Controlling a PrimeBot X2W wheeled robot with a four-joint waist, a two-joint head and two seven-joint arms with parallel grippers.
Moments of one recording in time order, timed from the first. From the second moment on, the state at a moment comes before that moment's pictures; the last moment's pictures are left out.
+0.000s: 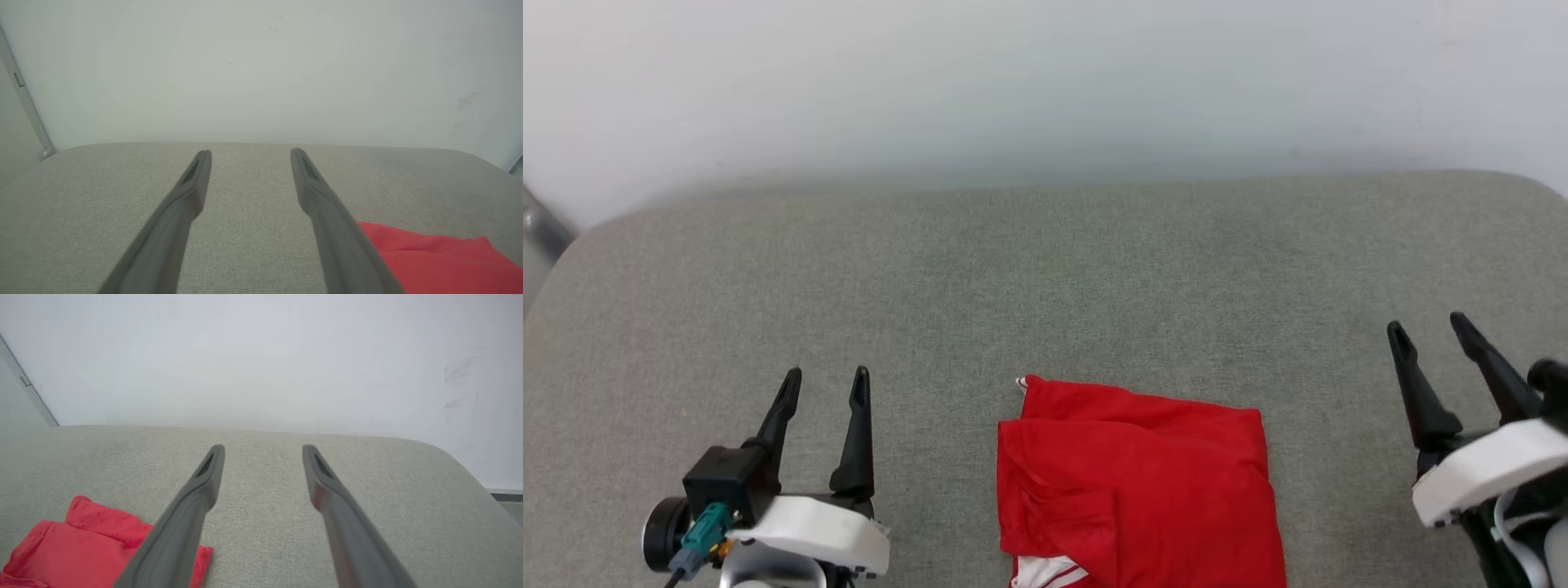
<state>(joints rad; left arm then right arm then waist) -0.06 0.37 -0.35 -0.02 -0.51 0.24 -0.22 -0.12 -0.30 0.03 0.05 0.35 0.13 0.03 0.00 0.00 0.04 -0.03</state>
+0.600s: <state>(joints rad) 0.02 0.37 -0.34 0.00 -0.53 0.26 -0.23 0.03 -0.20 0.01 -0.07 0.28 0.13 -0.04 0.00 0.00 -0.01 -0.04</state>
